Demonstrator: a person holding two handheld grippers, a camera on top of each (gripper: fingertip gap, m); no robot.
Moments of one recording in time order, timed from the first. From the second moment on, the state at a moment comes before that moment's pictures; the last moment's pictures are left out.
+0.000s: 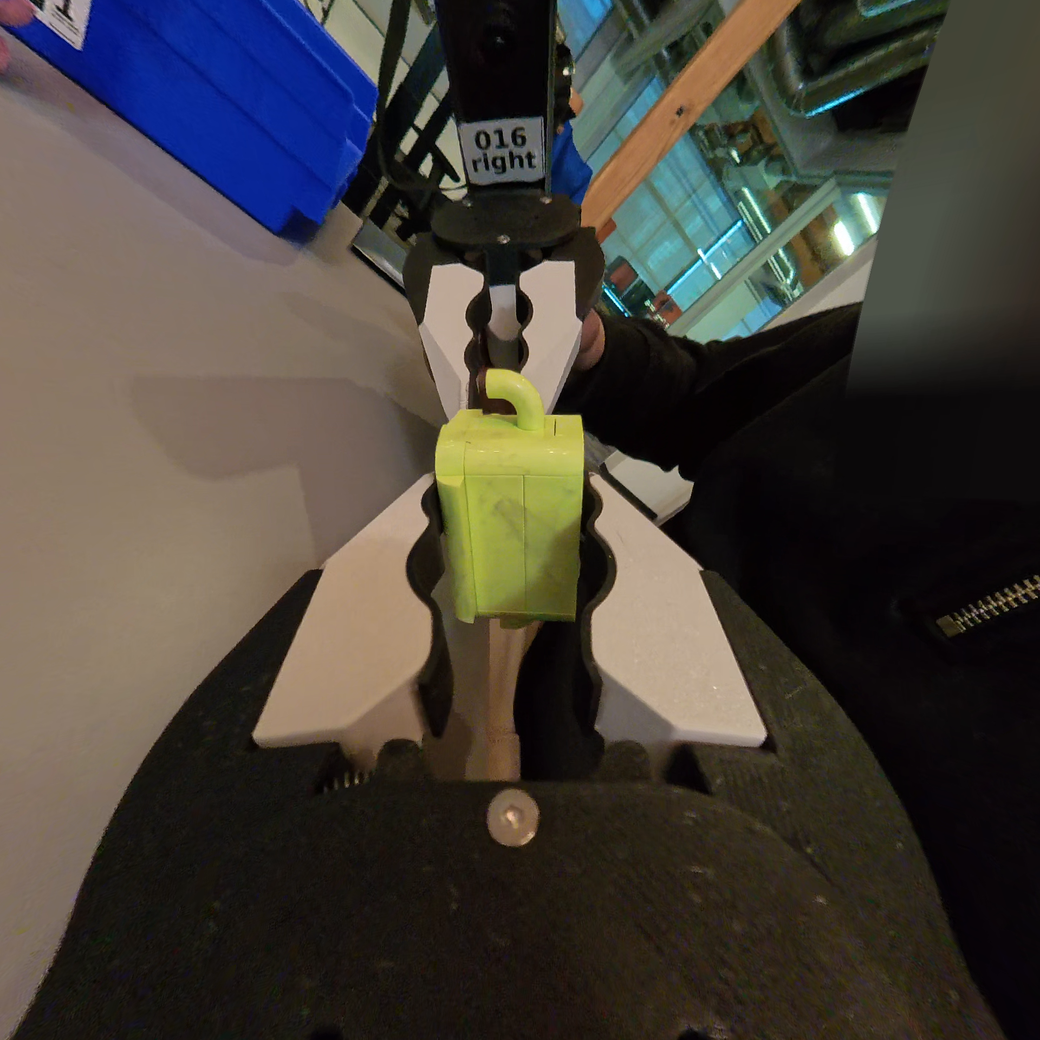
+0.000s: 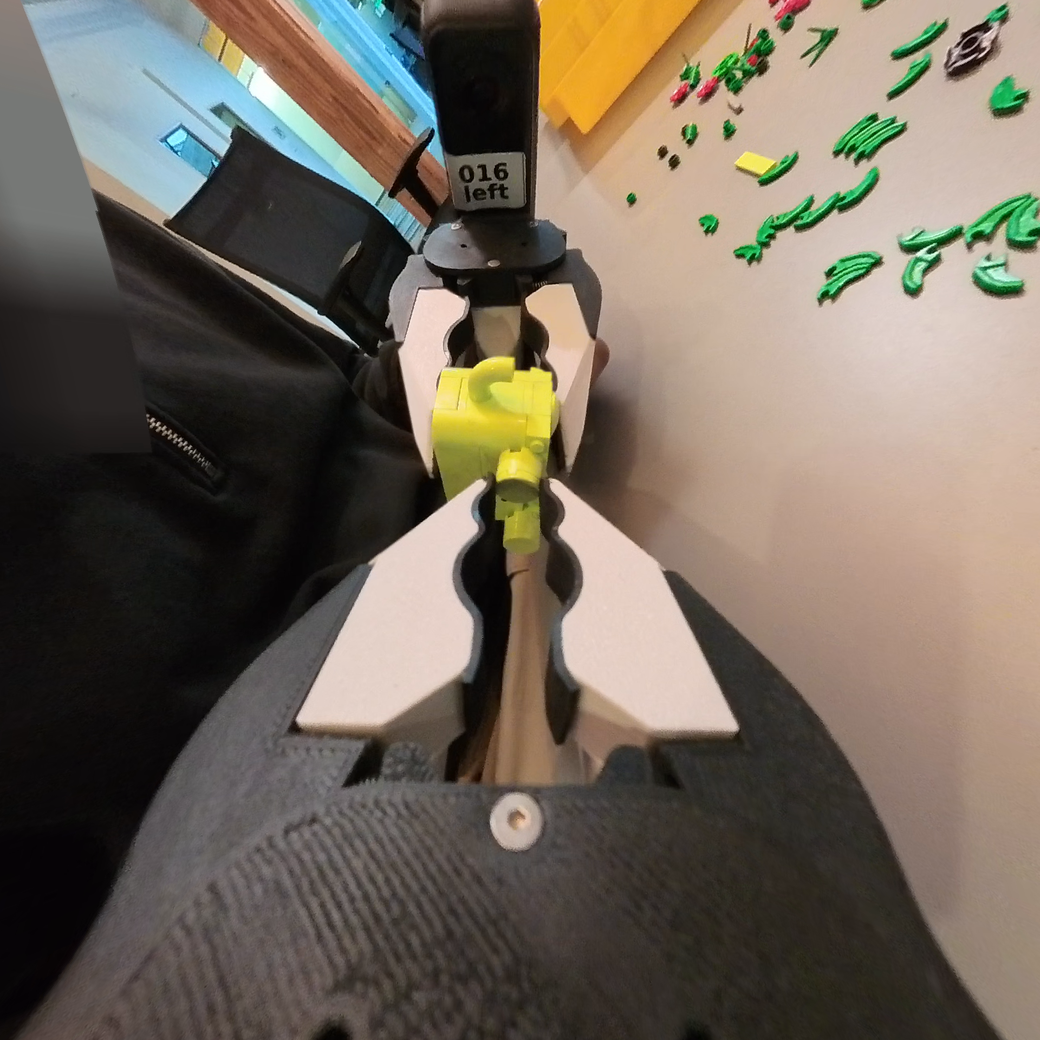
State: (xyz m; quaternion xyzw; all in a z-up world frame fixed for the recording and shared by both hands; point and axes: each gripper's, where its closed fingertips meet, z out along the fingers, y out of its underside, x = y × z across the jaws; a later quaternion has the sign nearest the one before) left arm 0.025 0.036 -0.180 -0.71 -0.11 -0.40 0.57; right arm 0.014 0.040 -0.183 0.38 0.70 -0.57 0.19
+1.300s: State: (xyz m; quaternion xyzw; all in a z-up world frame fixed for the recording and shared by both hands) left arm 0.022 0.043 -0.169 -0.70 -0.10 -0.36 0.61; right arm 0.017 0.049 -0.171 0.37 0.66 -0.63 0.16
